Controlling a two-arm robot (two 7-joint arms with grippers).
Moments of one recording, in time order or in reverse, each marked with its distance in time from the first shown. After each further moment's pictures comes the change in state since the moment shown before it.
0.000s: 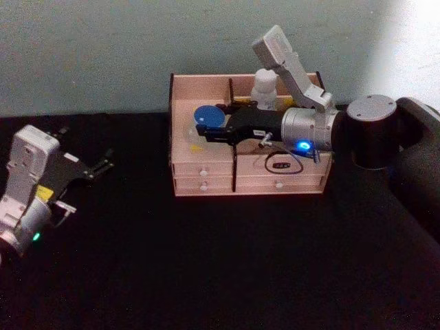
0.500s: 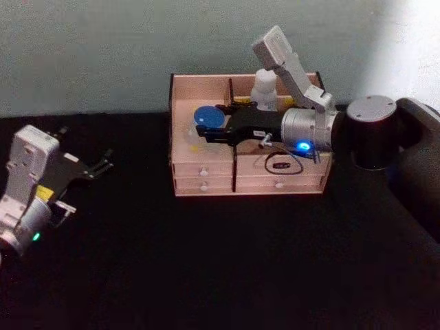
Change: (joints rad) left arm 0.000 0.000 0.000 0.000 0.000 0.000 0.000; right arm -0.001 0.001 -0.001 -0.001 0.002 0.000 0.001
